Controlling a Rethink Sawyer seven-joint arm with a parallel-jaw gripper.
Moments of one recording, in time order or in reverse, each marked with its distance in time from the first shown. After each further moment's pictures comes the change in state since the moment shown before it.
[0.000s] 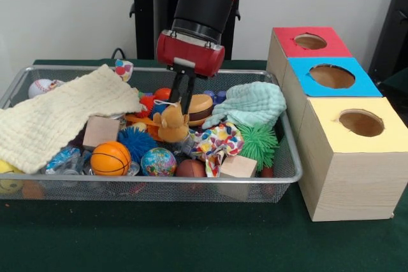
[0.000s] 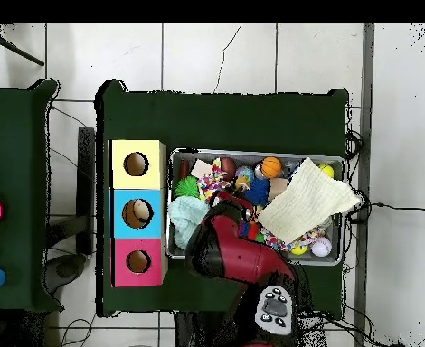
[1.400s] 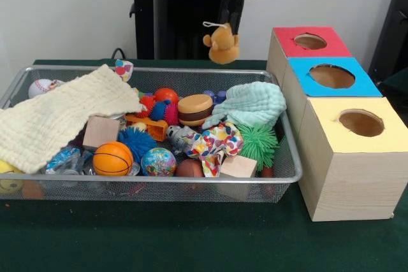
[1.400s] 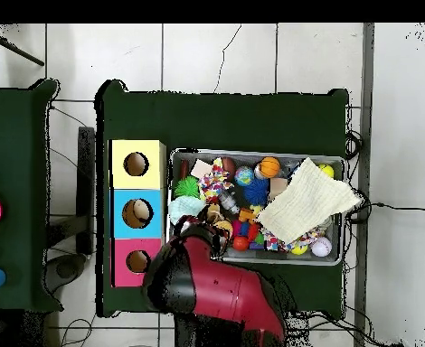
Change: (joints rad) arm 0.108 -0.368 0.010 0.134 0.029 0.480 0.000
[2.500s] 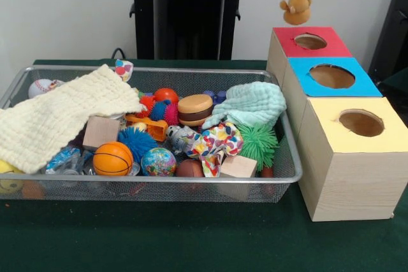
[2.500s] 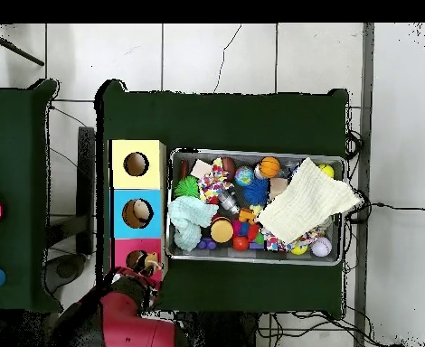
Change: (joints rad) arm 0.384 -0.058 -0.128 0.128 0.195 0.126 0.098
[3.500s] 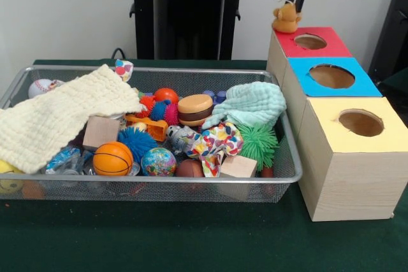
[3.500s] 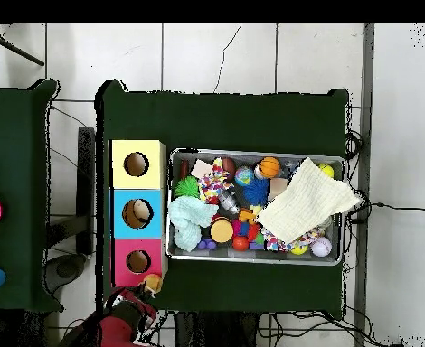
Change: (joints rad) arm 0.129 0.102 -0.006 0.163 0.175 -0.195 0.178
